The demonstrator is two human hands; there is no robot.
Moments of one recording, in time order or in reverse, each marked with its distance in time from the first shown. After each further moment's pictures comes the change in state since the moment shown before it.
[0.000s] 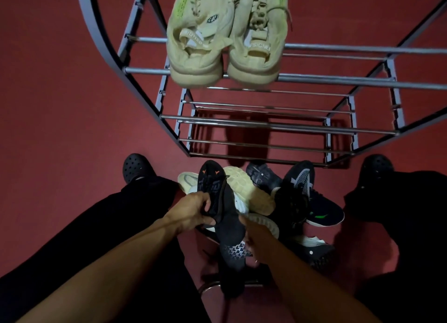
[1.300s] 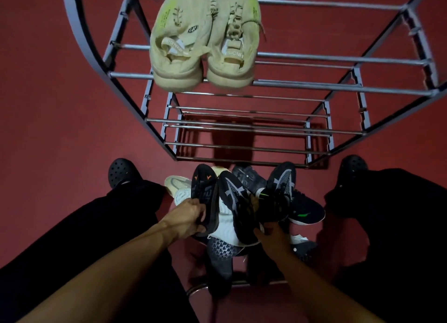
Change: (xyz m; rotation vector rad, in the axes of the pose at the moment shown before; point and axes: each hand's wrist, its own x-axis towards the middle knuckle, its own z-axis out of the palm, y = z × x) left_hand 0.003 0.008 0.024 0.340 -0.098 0.062; right_hand -0.011 0.009 -0.081 -0.478 0.346 -0.366
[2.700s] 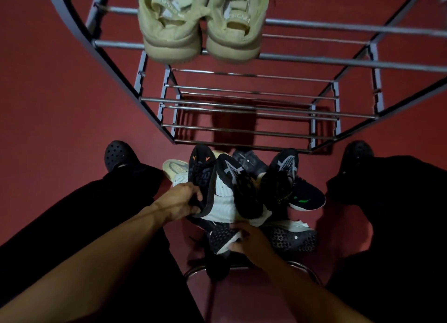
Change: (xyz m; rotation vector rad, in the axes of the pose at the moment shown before) left_hand 0.002 -0.015 -0.002 -0.230 -0.027 -0.076; right_hand -0.044 0.009 0.032 0.037 -0.414 -0.104
